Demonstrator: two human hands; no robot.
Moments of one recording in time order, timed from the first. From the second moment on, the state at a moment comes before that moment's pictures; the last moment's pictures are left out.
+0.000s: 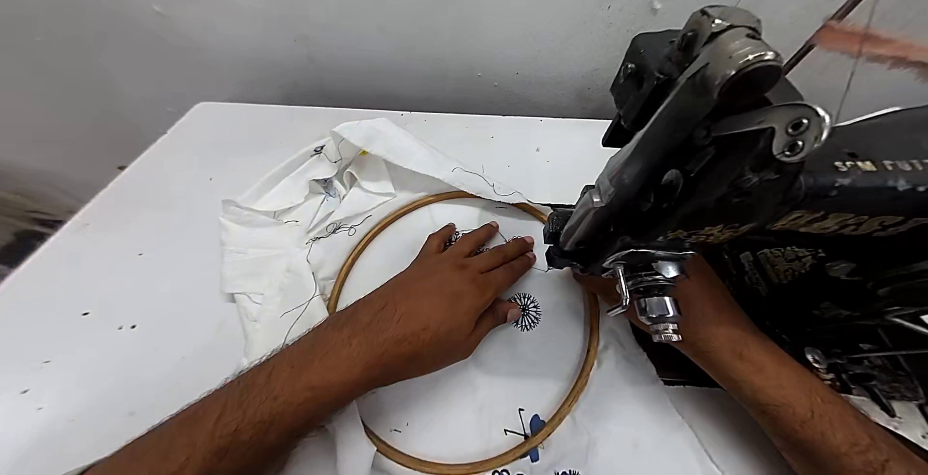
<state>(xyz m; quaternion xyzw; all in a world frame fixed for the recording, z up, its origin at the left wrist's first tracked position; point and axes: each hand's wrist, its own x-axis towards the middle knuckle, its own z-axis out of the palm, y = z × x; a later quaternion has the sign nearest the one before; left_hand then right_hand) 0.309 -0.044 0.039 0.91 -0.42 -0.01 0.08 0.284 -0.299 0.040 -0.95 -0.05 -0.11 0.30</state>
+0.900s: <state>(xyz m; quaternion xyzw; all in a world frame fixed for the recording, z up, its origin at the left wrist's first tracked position) 0.302 -0.044 0.039 0.92 -0.39 -0.03 0.07 0.282 -0.300 0.034 -0.94 -0.08 -0.13 0.32</state>
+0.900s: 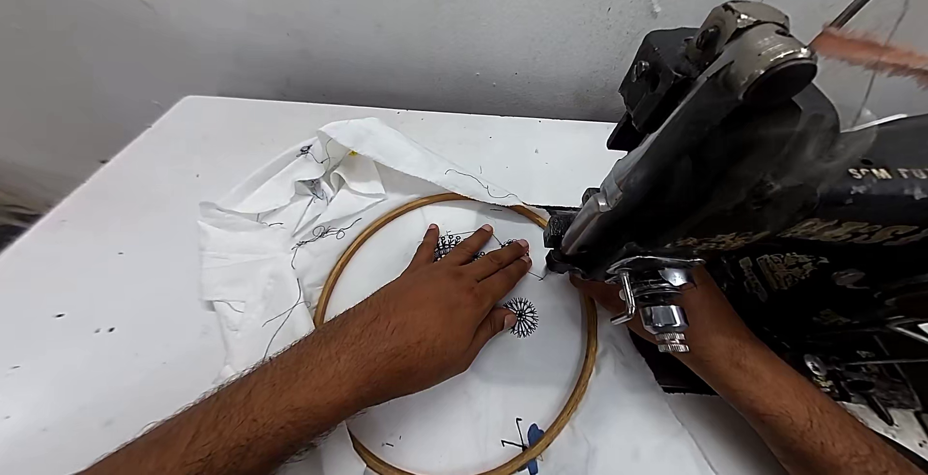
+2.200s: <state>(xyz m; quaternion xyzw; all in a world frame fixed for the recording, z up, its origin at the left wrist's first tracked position) 0.298 -0.047 0.040 0.92 -0.38 -0.04 0.07 0.282 -0.297 0.041 -0.95 -0.05 -0.09 0.31</state>
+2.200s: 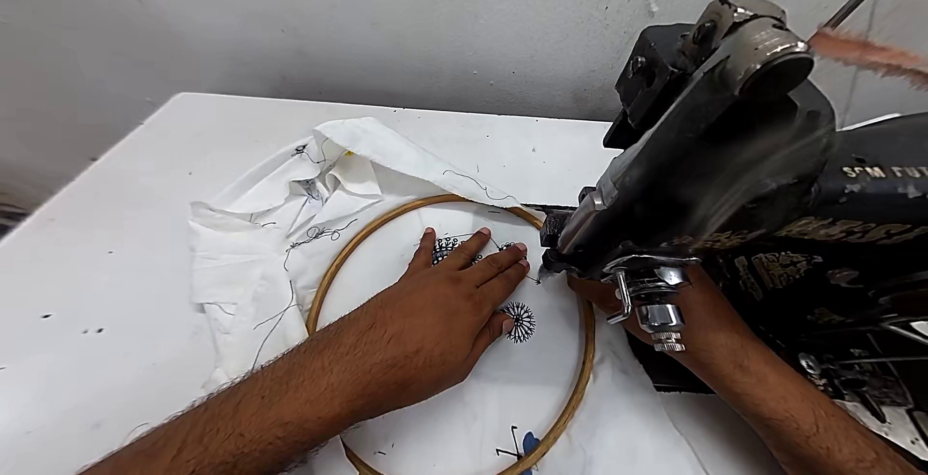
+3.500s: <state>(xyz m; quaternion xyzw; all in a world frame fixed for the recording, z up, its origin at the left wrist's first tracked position) 0.301 -0.043 0.041 0.92 -0.38 -0.04 0.06 0.289 -0.299 0.026 -0.93 -0.07 -0.11 0.33</state>
